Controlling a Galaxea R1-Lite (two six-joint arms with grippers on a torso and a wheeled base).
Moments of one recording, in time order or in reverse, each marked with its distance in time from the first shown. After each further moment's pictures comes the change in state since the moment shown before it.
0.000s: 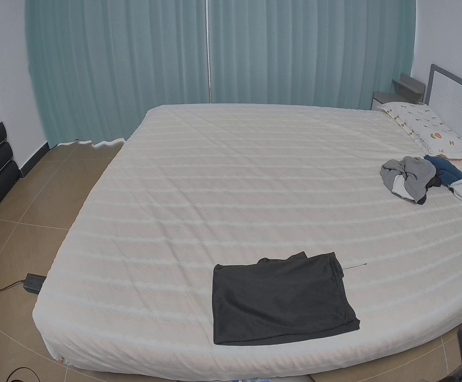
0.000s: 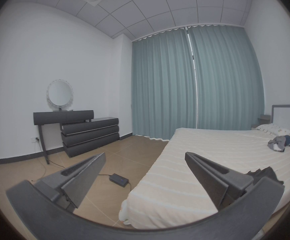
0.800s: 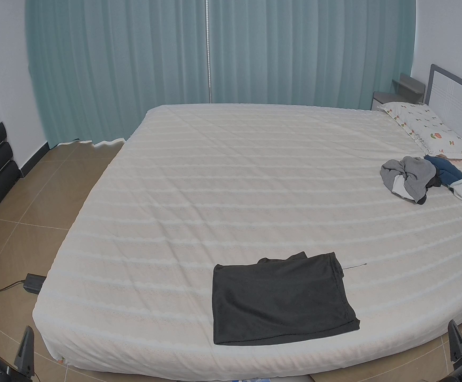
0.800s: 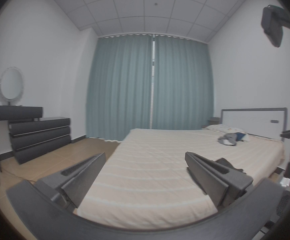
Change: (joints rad) left arm 0.046 -0.075 0.190 -0.165 -0.535 -0.029; right arm -0.004 -0.050 0.261 -0.372 0.051 -0.014
